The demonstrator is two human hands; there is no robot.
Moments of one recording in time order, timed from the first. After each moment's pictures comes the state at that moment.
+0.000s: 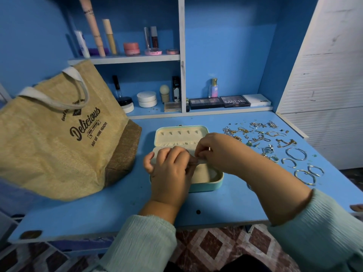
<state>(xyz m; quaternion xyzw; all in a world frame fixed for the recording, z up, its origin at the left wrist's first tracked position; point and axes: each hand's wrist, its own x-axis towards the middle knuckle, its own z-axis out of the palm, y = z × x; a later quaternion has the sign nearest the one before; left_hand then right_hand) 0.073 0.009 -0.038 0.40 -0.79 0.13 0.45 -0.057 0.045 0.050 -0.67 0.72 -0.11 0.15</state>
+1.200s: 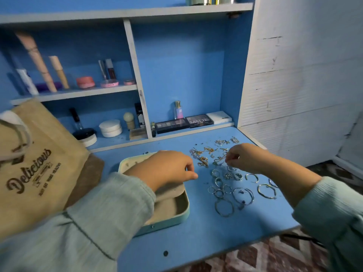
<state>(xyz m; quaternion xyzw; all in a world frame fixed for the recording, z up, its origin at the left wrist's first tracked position) -0.020 -0.037 0.050 0.28 -0.96 -0.02 -0.06 -0.210 0.066 0.033 -0.54 0.82 -0.14 0.14</state>
